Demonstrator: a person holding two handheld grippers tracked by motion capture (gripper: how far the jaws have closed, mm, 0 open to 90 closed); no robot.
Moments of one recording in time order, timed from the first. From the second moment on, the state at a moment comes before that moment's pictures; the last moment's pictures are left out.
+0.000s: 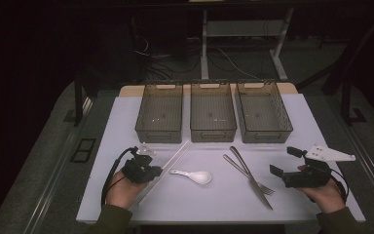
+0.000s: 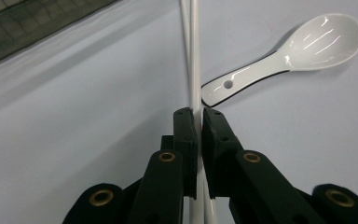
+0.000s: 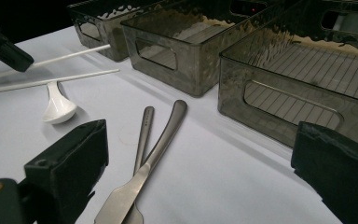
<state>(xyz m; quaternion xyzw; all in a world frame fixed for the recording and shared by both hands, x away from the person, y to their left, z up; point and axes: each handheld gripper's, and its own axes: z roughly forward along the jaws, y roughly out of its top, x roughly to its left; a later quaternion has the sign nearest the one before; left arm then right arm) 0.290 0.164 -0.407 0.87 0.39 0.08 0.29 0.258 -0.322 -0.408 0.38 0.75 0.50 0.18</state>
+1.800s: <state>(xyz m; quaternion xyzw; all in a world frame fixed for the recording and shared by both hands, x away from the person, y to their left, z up) 0.435 0.174 -0.300 0.82 0.43 0.13 0.36 0.261 -0.323 -0.409 0.38 0.75 0.51 0.18</state>
